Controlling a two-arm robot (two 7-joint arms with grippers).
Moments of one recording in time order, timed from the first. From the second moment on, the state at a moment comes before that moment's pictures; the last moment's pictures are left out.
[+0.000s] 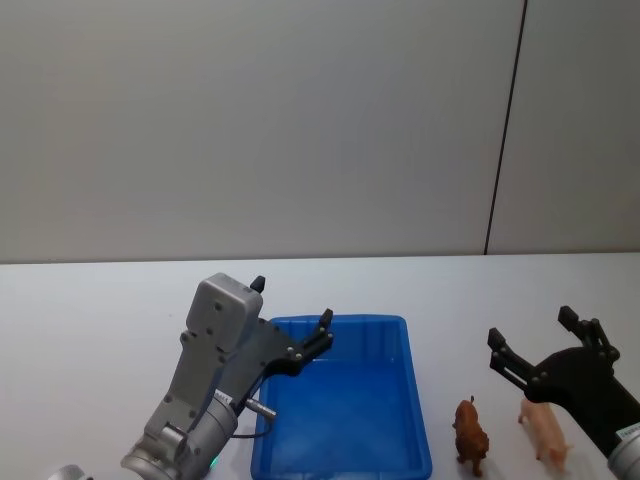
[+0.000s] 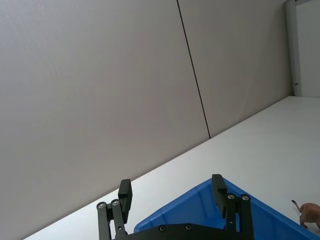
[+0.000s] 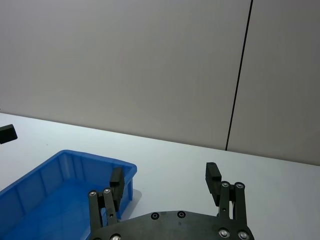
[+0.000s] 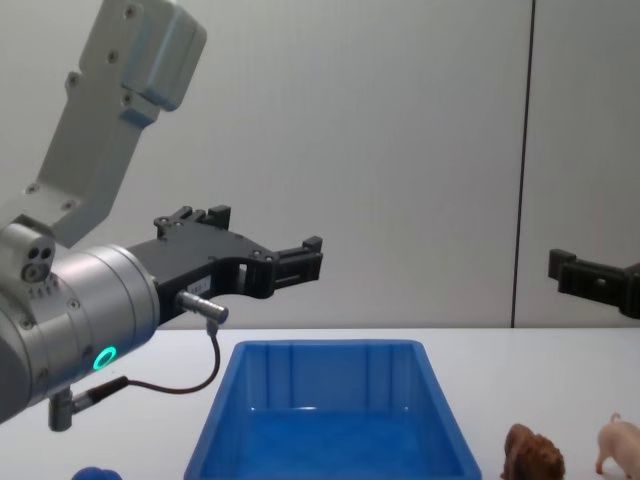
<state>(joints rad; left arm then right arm) -0.24 0.38 0.45 -1.63 -0.20 0.01 -0.01 -0.01 0.34 -0.23 -1.77 0.29 0.03 0.07</state>
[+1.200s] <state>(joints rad) -0.24 0.38 0.45 -1.63 -0.20 0.01 -0.01 0.00 0.36 -0.21 -1.72 0.28 0.10 0.10</state>
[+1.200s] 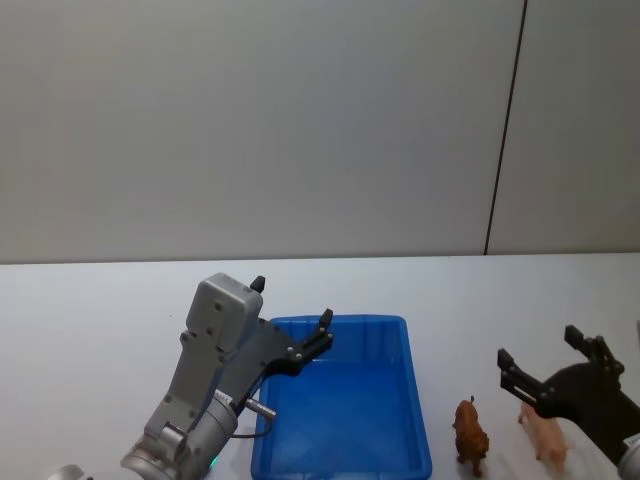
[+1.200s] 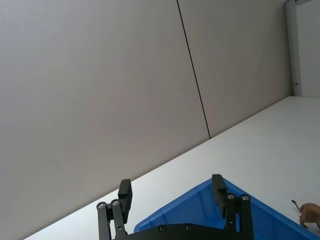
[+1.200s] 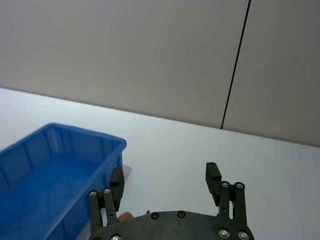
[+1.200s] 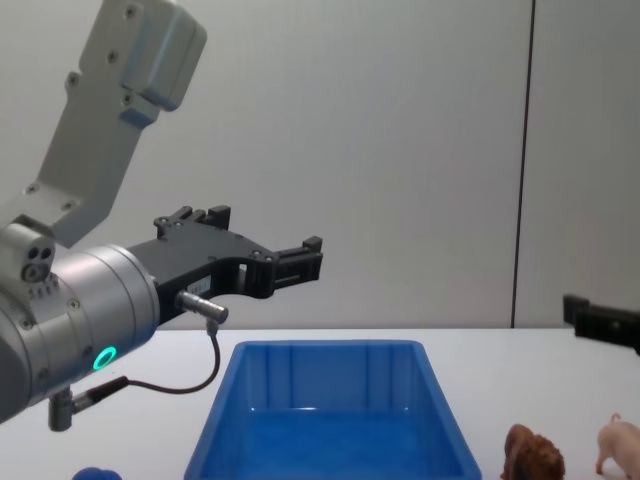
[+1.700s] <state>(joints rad) -0.24 0.38 0.45 -1.63 -0.20 0.01 -0.01 0.00 0.38 -0.20 -1.65 0.28 0.18 0.15</state>
